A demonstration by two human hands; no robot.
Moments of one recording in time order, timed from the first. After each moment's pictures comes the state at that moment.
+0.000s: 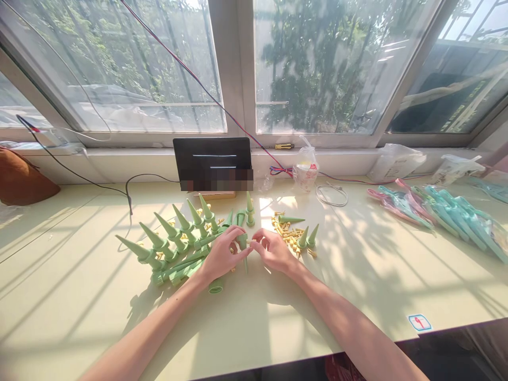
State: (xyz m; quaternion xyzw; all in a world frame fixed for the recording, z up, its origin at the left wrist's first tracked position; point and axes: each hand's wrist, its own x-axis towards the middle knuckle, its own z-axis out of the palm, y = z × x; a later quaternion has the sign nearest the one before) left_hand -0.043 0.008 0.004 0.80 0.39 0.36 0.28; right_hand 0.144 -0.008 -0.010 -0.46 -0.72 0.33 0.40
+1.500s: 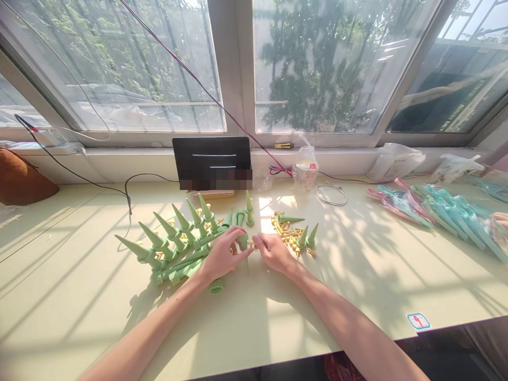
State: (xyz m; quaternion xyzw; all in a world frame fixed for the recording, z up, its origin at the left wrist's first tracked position) left_hand -0.044 0.008 0.002 0.81 0.38 0.36 0.28; right_hand 0.143 -0.006 -0.013 -0.47 -0.74 0.27 0.39
